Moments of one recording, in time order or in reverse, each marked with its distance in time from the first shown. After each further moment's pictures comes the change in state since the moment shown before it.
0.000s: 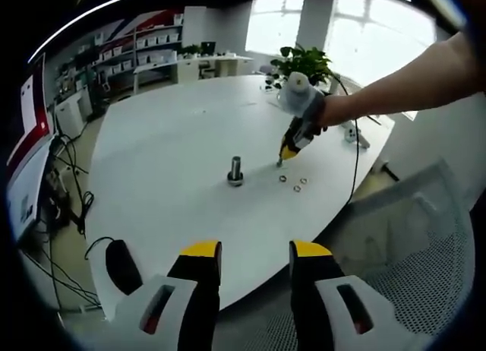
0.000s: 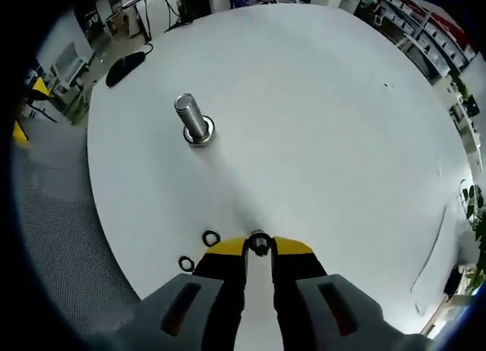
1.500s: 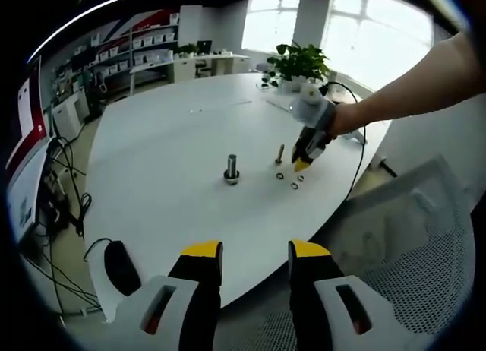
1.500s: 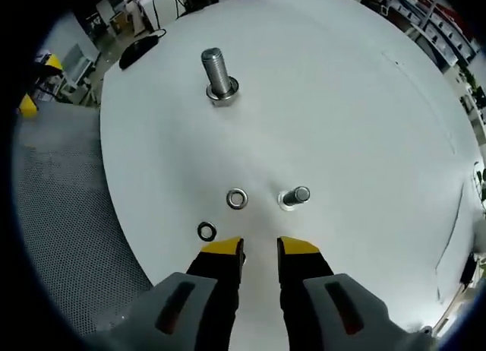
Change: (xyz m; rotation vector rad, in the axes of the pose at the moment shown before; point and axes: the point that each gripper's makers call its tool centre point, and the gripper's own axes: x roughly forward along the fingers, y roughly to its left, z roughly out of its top) left arm 0.001 -0.005 -0.002 0.021 0.014 -0.014; right arm -0.003 0.040 -0.046 0.022 0.021 0.094
